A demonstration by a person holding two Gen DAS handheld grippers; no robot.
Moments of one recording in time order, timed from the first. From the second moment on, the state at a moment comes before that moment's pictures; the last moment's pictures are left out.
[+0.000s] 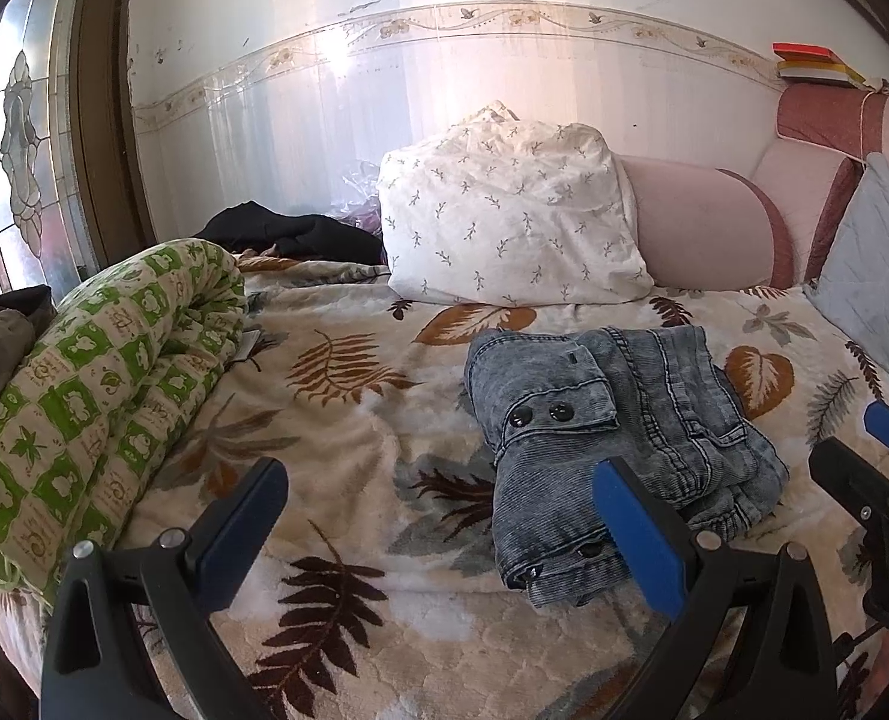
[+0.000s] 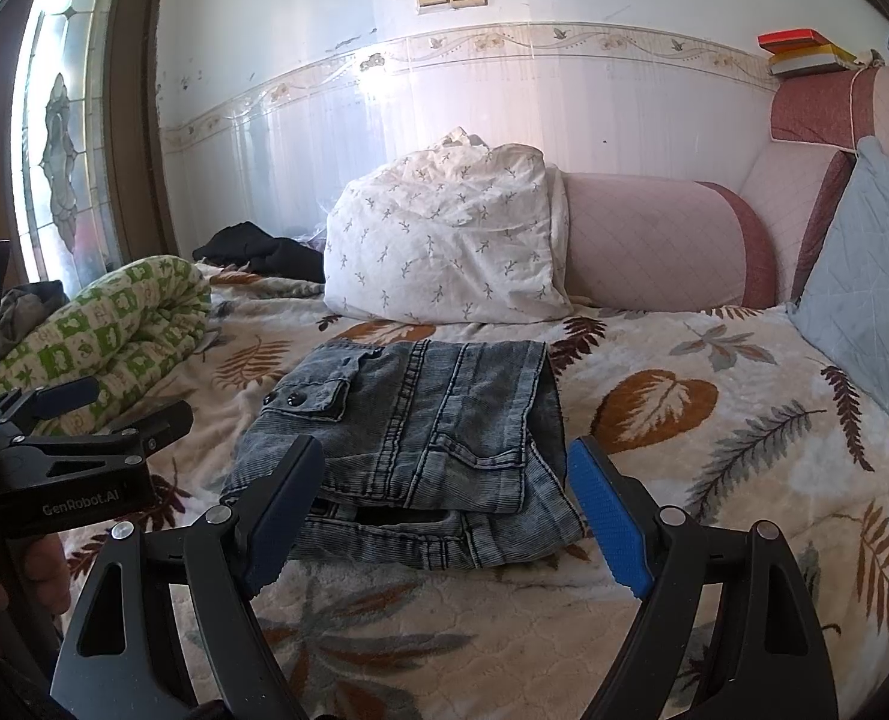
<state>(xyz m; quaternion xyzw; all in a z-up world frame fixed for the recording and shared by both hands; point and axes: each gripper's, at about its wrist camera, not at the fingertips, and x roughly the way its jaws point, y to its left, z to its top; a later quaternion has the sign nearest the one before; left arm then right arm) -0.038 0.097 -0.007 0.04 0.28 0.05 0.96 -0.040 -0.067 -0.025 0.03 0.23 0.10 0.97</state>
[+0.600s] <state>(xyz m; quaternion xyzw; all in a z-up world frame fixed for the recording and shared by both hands) -0.045 0.098 -0.007 0.05 0.28 0.04 0.96 -0.038 -0.065 -0.027 0.03 0.23 0.10 0.97</state>
